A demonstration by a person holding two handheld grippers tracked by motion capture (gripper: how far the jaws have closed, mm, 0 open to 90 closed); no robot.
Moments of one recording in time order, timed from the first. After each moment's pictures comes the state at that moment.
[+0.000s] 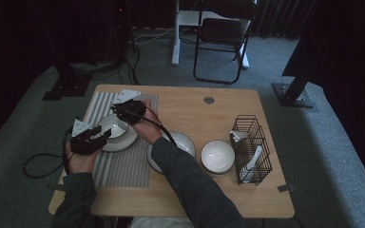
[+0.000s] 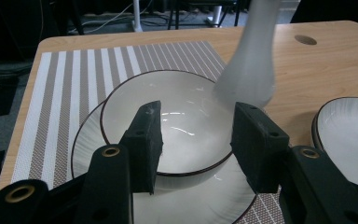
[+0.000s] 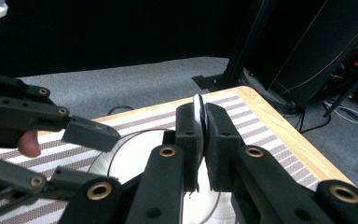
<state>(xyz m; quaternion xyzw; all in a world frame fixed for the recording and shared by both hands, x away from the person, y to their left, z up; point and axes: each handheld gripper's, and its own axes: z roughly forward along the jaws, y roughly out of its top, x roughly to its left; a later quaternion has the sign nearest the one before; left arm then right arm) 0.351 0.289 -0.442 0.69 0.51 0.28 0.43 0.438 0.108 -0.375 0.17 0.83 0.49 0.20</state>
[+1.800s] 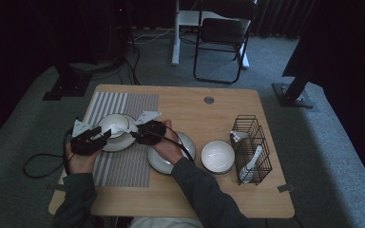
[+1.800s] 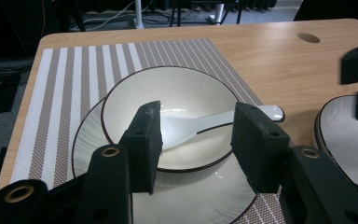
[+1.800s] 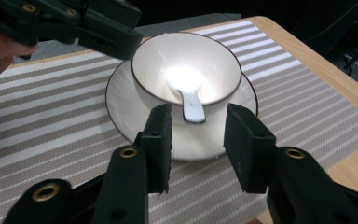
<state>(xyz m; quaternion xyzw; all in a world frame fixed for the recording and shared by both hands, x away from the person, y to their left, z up) 0.351 0.289 -0.444 0.69 0.51 0.28 0.43 0.401 0.044 -0.423 0.20 0.86 0.44 0.16</state>
